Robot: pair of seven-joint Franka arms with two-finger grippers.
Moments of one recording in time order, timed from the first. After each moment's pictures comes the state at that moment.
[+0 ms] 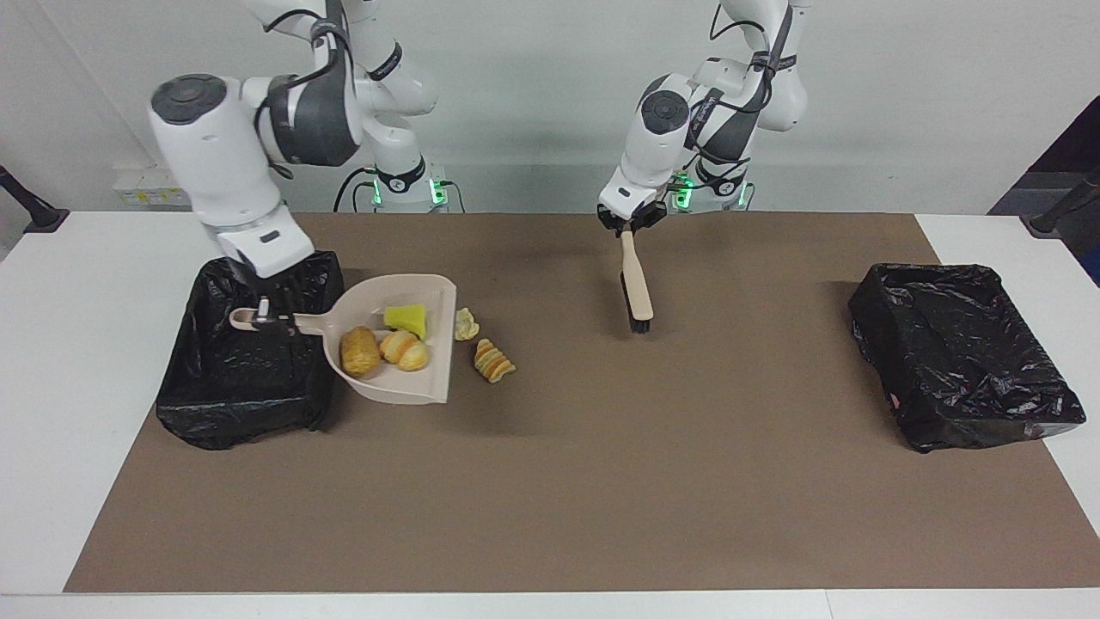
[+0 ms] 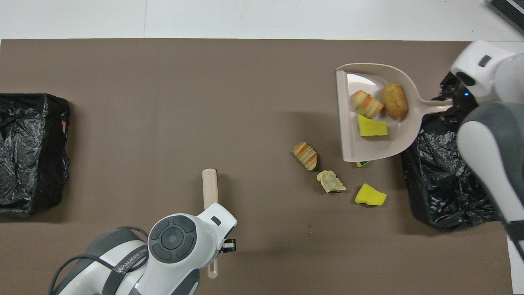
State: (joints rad) left arm -0.69 -0.21 -0.05 -2.43 -0.20 2.06 -0.63; right arm -0.18 0.14 0.10 -1.67 -0.04 1.93 -1.67
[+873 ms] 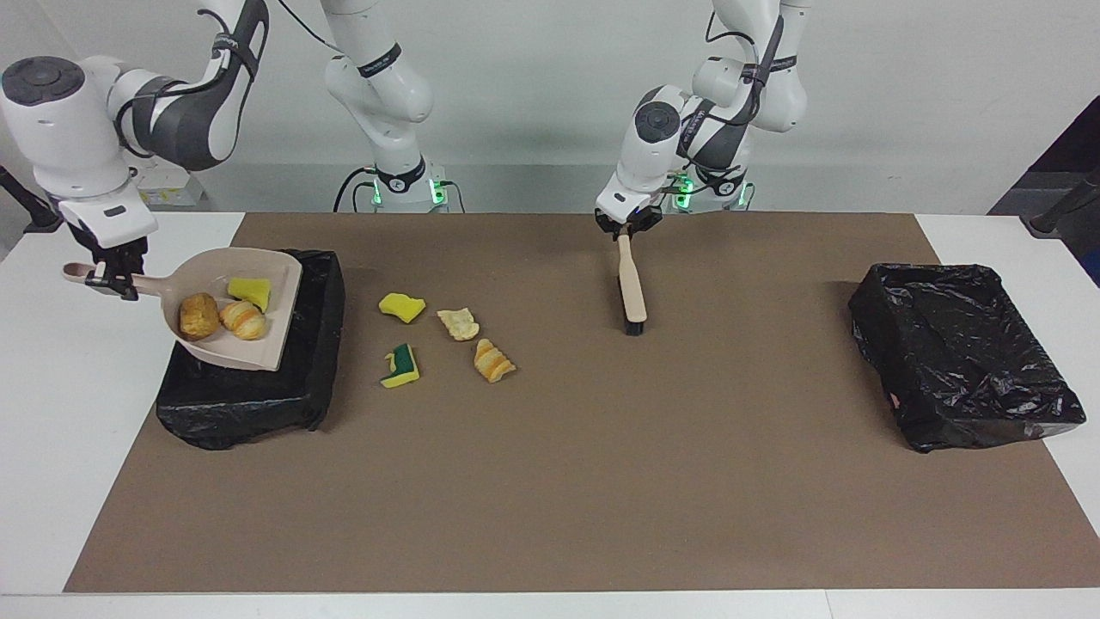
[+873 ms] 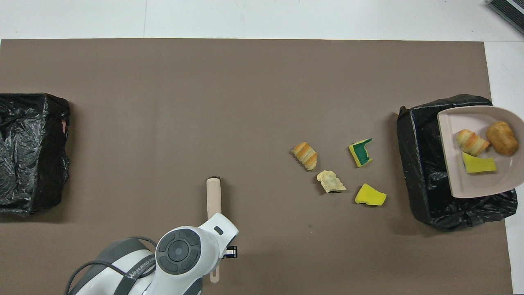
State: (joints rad) left arm -0.73 -0.21 -0.05 -2.51 -0.21 2.16 -0.64; right arm -0.45 0.04 0.09 -1.85 -0.39 2.06 -1.86
